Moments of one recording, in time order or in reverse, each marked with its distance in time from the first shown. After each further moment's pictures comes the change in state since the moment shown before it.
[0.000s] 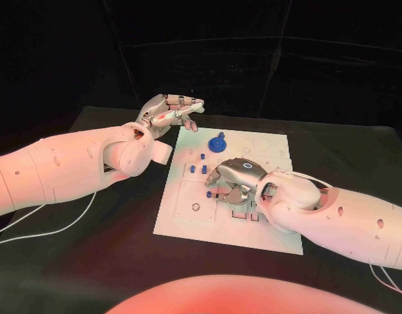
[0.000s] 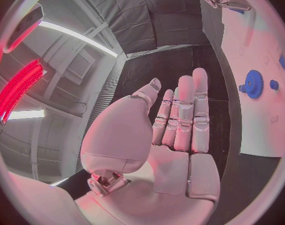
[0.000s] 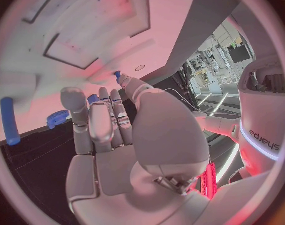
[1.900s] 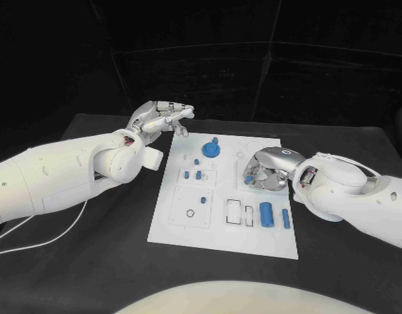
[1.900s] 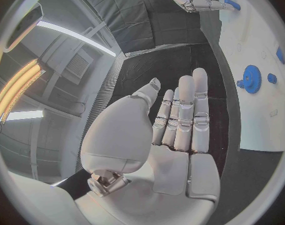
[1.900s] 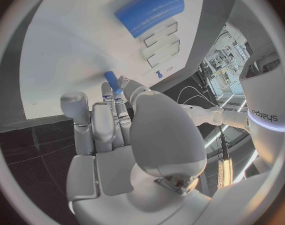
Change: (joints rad) left arm 0.000 -0.003 0.000 -0.011 0.000 0.003 -0.011; left_hand 0.000 0.000 -0.010 0.004 0.000 -0.004 0.004 0.000 0.000 -0.007 0.000 0.007 -0.002 -0.004 0.004 0.000 -0.003 0.000 0.000 0.000 -0.004 -0.005; right arm 0.092 -0.223 0.004 0.064 0.072 0.107 -0.080; right_hand 0.051 0.069 -0.032 -0.016 -0.013 0.054 -0.037 0.023 0.012 0.123 -0.043 0.093 0.003 0.002 -0.024 0.005 0.004 0.000 0.045 -0.028 0.032 0.072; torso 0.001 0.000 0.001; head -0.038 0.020
